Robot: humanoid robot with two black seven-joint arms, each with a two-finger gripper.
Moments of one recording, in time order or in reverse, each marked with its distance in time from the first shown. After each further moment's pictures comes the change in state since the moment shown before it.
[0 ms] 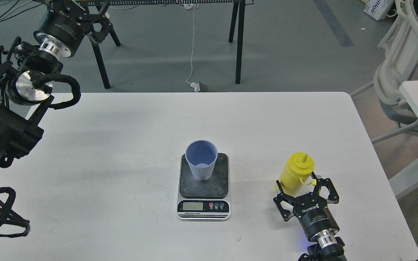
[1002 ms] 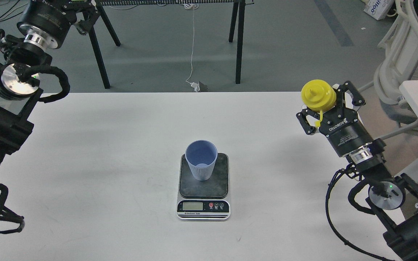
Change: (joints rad) left arm -0.006 0.034 -0.040 -0.014 -0.036 0.001 -0.002; right arm 0.528 -0.344 0.003 0.066 -0.241 0.000 0.007
